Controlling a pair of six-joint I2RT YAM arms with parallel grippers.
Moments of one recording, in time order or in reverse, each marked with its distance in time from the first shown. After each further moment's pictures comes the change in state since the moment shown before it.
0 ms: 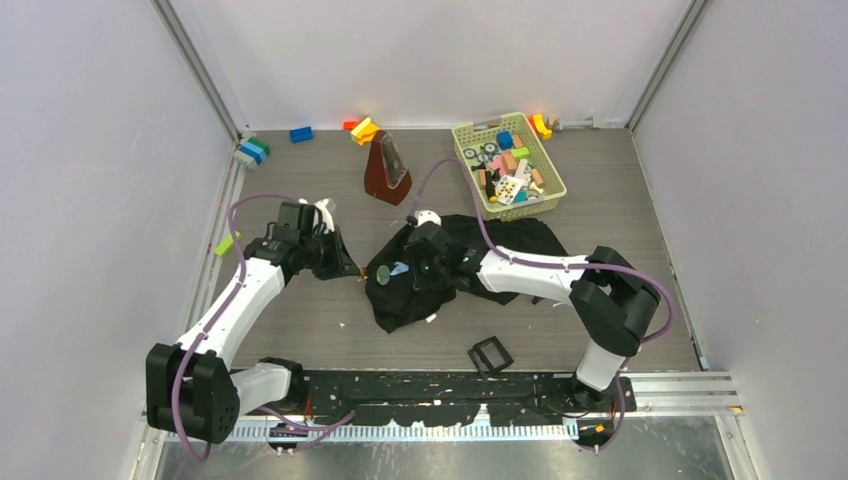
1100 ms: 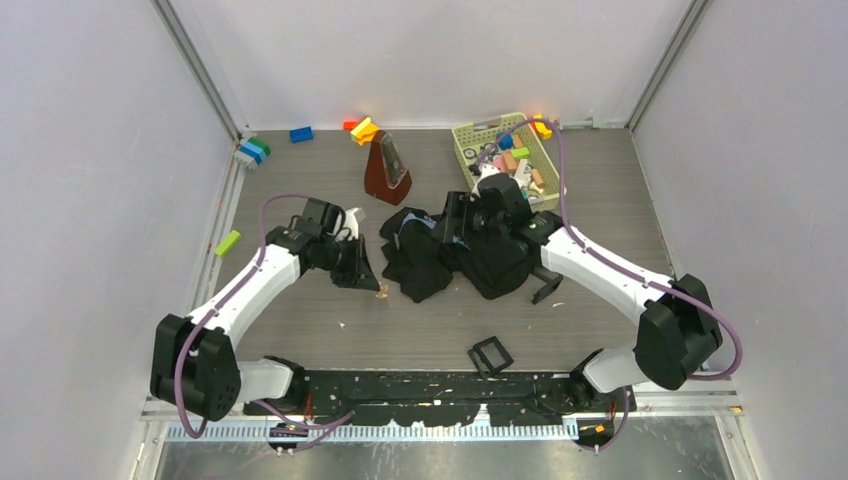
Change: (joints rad) left arm -0.127 0.122 0.058 -0.101 0.087 0.021; right arm -0.316 -0.277 0.037 -0.116 -0.174 -0.011
